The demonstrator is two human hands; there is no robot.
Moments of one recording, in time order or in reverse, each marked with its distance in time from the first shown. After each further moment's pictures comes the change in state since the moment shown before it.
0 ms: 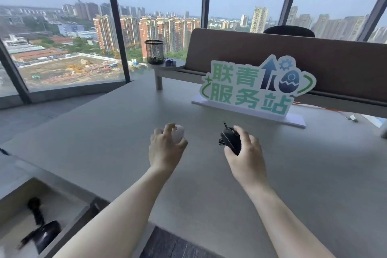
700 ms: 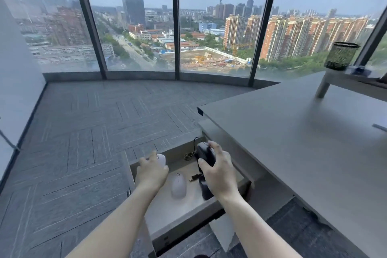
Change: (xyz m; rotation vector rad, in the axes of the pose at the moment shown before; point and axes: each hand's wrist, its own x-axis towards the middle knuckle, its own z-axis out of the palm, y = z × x) left_hand -0.130 -0.356 -0.304 0.319 0.113 -0.810; right_hand -0.220 -0.286 0.247 0.461 -0.816 -0.220
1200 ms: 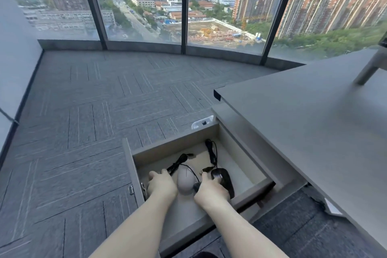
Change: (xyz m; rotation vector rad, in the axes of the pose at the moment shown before) left_hand 0.062 -0.060 0.103 0.392 -0.340 -0.168; right_hand 0.045 0.094 0.119 -0.777 -0.488 0.421
